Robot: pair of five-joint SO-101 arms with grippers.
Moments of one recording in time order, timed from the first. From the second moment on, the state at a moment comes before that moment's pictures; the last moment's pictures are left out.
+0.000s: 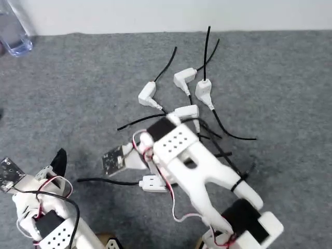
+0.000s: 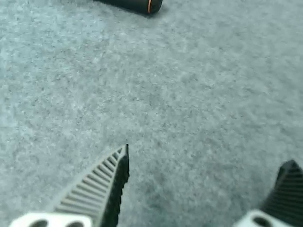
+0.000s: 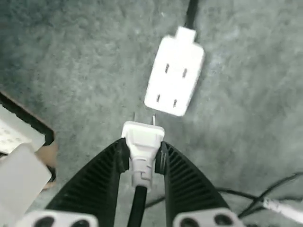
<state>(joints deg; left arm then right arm) -46.9 -87.9 97.3 42.9 10.5 -43.1 -5.0 18.5 89.8 62.7</state>
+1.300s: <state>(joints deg) -46.8 -89.8 97.3 44.9 10.5 -41.8 -0.3 18.3 81.8 65.9</state>
